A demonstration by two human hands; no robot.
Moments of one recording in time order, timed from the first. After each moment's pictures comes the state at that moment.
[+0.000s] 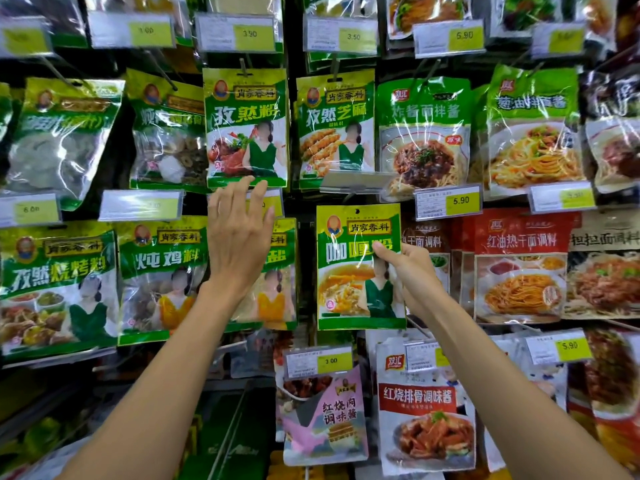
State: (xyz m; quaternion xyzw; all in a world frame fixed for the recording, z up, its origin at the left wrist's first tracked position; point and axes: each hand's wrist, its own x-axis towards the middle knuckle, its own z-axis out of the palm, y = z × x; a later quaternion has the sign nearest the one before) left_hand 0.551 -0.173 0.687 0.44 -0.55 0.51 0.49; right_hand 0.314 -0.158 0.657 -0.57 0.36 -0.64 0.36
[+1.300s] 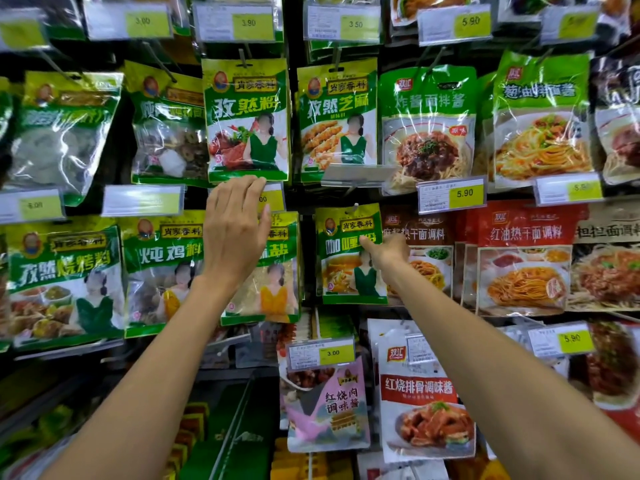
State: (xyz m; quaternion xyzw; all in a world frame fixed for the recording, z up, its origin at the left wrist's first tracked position) left_hand 0.560 -0.168 0.687 0.40 -0.57 0.52 0.48; right_hand 0.334 -0.237 0.667 -0.51 0.56 -0.60 0.25
